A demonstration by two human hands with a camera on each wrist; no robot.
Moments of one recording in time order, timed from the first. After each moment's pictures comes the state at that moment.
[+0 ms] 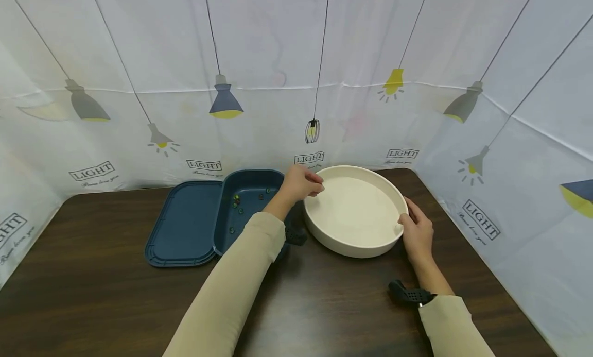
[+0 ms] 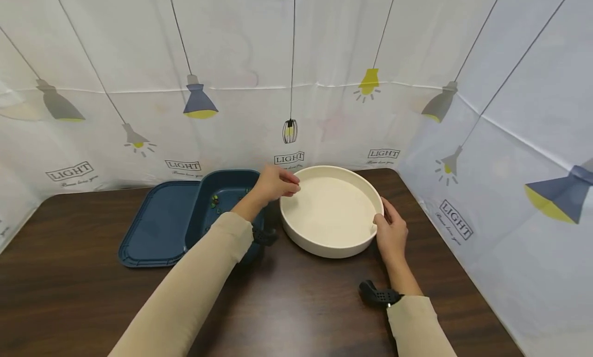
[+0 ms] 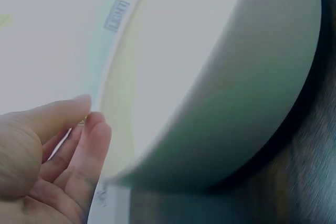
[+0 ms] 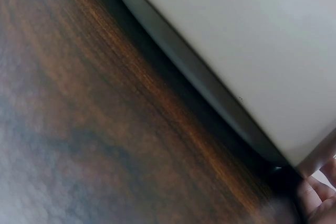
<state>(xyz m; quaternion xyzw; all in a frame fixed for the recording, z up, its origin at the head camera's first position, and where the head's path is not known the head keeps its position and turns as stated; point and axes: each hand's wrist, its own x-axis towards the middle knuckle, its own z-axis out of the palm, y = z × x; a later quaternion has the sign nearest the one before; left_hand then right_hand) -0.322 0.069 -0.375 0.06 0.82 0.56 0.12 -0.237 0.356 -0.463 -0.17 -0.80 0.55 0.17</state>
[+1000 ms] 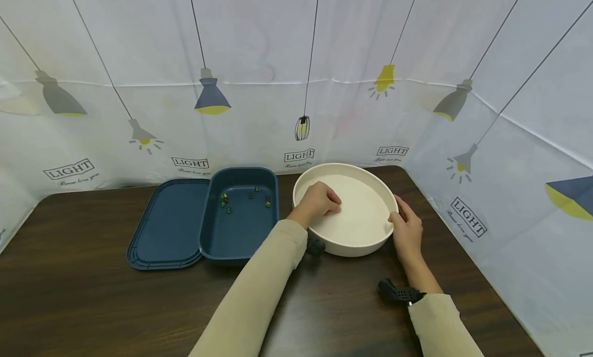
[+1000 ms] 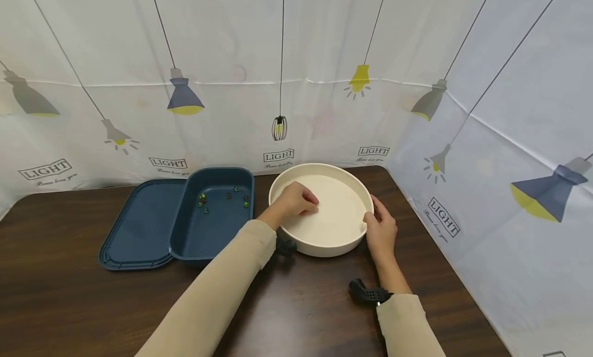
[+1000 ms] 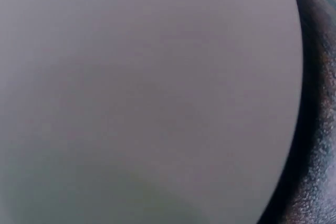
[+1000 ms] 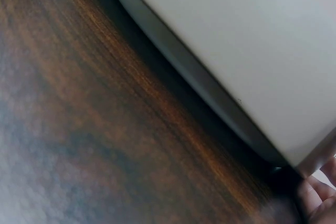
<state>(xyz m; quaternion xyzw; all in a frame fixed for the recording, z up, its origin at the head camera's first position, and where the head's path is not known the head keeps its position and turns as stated) -0.322 0.136 -0.419 0.13 0.88 0.43 0.16 -0.236 0.357 -0.465 -0.16 -0.79 0.57 0.17</state>
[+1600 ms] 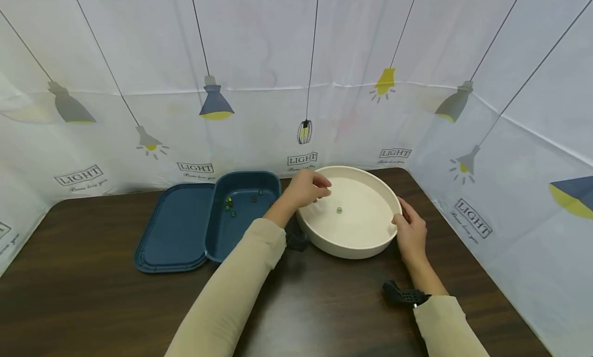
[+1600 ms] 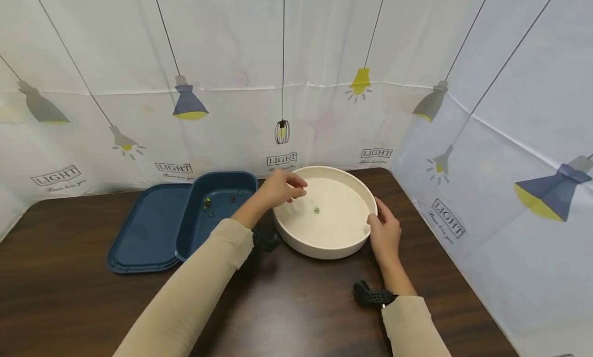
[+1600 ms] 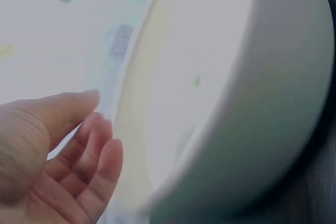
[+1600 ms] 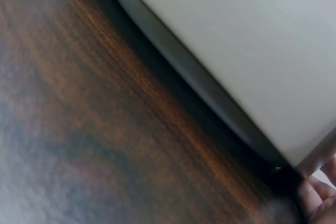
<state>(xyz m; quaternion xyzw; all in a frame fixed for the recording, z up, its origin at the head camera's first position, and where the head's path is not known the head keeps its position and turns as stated) -0.320 0.090 -0.377 0.16 0.86 0.46 0.13 -0.236 0.359 -0.463 -0.16 -0.80 0.55 0.17</state>
